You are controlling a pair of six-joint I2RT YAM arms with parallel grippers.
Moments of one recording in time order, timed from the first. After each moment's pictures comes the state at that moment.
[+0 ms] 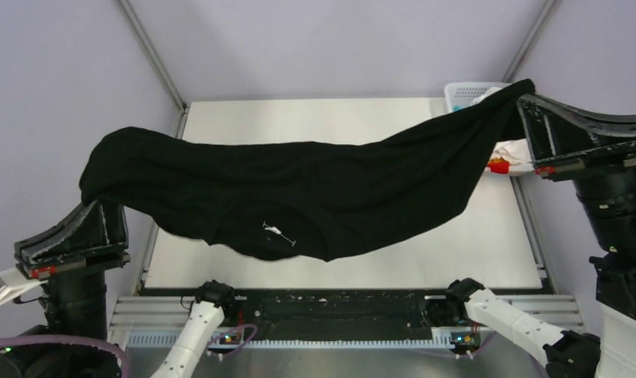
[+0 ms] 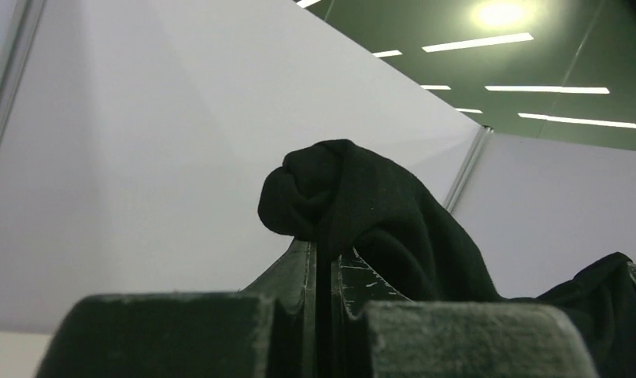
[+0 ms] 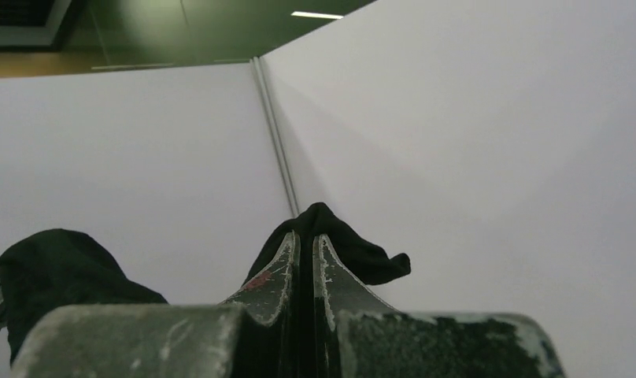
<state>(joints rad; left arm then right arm) -0.20 0.42 1.52 -0.41 -0.07 -0.50 0.56 0.78 1.71 -0.31 -0.05 0.29</state>
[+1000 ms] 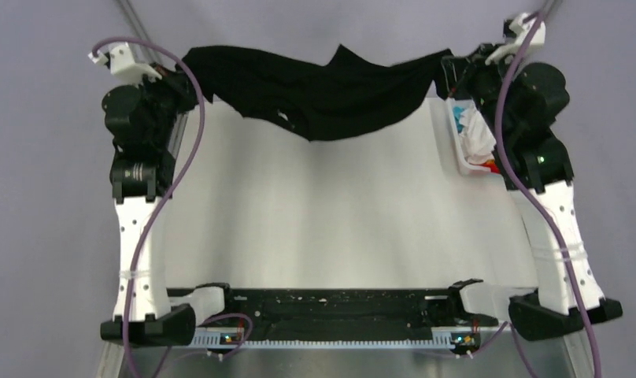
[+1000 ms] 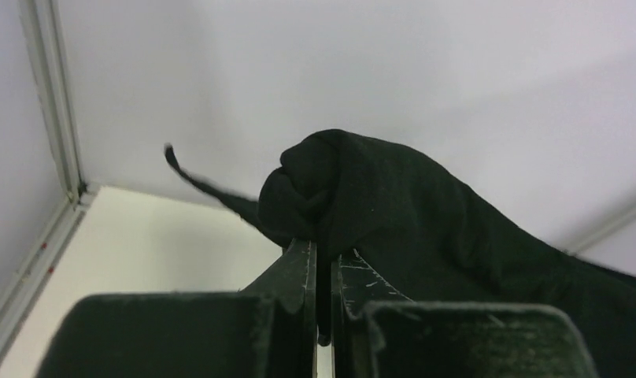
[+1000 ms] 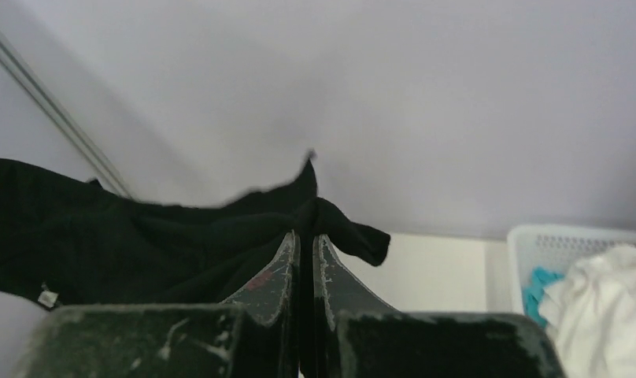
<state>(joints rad) 0.05 1.25 1.70 -0.34 0.06 -0.41 0.28 1.29 1.80 -0.39 0.01 0.19</state>
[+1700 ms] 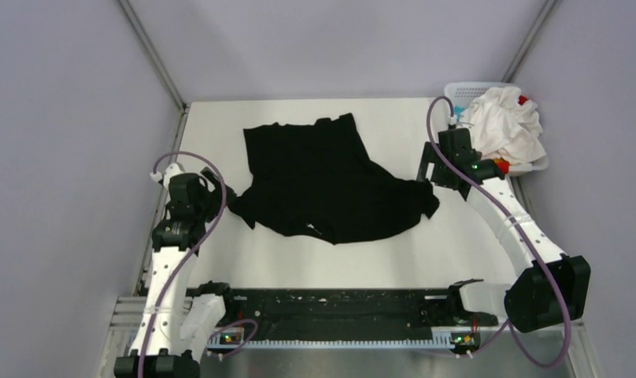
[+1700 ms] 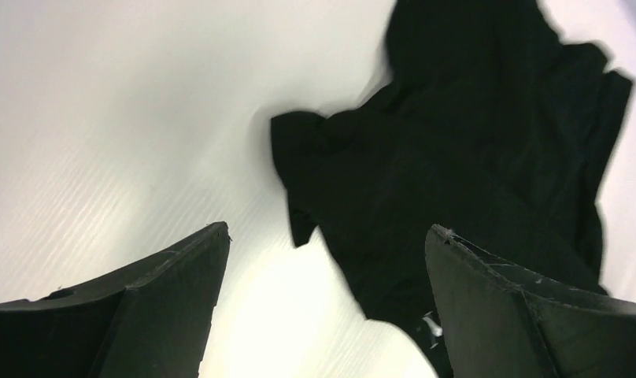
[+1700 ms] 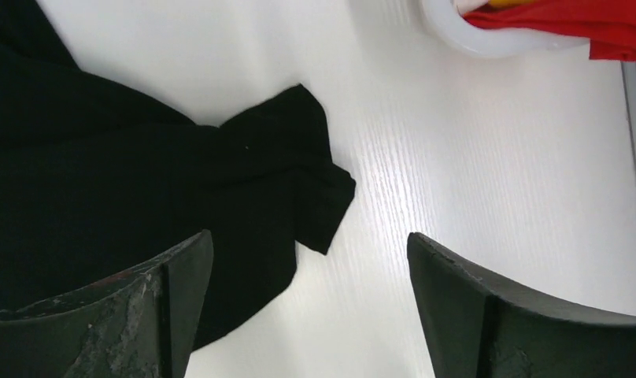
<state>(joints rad) 0.04 0.79 0.75 -0.65 -0.14 -0.67 0.23 1.24 1.05 -0.69 0.32 0.35</state>
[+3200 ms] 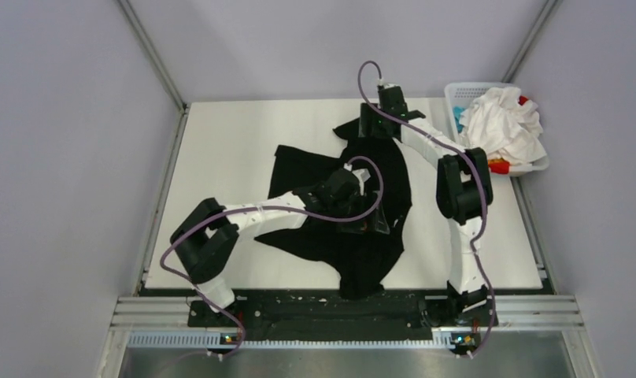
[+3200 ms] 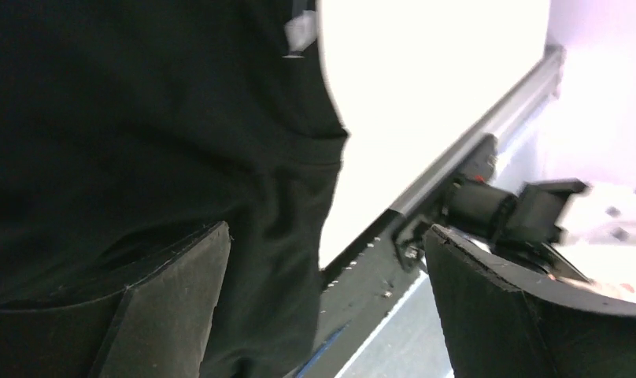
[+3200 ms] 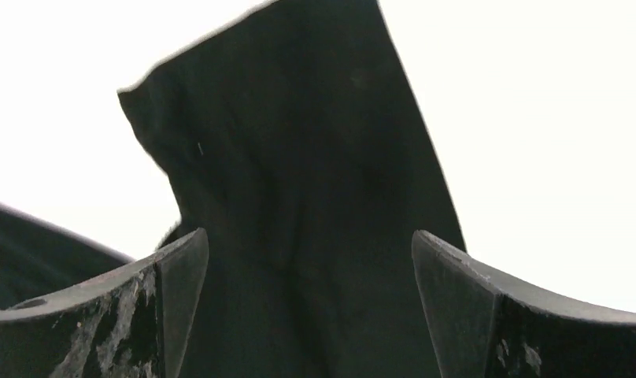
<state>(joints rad) -0.93 1.75 1.13 -0.13 0.35 -0.85 0.34 2.23 1.85 -0.36 0.07 0.27</state>
